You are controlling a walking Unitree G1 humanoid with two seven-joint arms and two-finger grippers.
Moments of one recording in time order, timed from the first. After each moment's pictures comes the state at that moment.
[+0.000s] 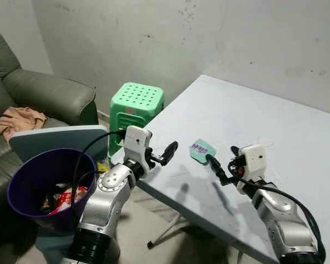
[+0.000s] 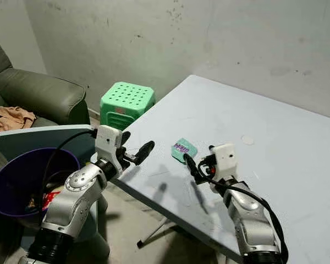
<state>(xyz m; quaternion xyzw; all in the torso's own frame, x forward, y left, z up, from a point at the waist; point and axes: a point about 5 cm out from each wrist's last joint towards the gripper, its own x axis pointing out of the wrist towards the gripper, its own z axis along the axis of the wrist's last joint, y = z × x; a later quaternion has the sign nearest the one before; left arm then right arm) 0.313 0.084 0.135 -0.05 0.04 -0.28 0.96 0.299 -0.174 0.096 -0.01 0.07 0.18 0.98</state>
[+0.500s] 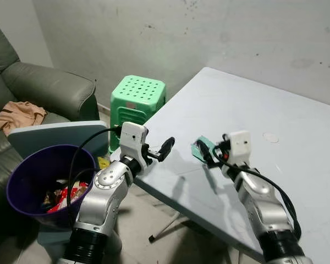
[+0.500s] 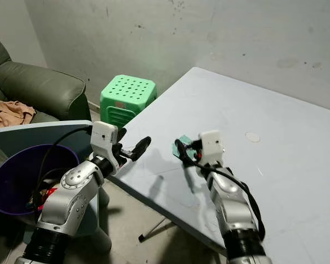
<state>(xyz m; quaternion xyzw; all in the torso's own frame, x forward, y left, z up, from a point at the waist) 0.311 0.086 0.147 -0.06 0.02 -0.27 0.96 0.337 -0.148 0.118 -0.02 0.03 0.13 0.99</state>
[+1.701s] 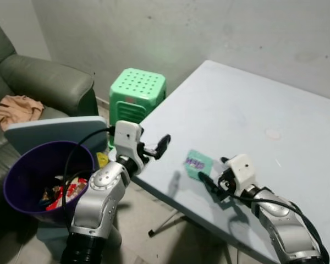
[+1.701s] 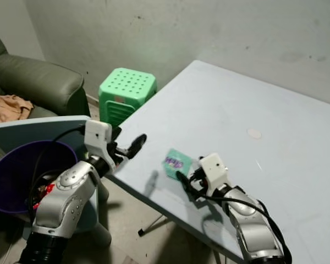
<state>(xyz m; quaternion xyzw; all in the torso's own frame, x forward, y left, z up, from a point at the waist) 0.309 0.091 0.153 -0.08 0.02 -0.25 0.96 0.280 -0.172 0.091 -0.12 0.10 0.29 0.94</state>
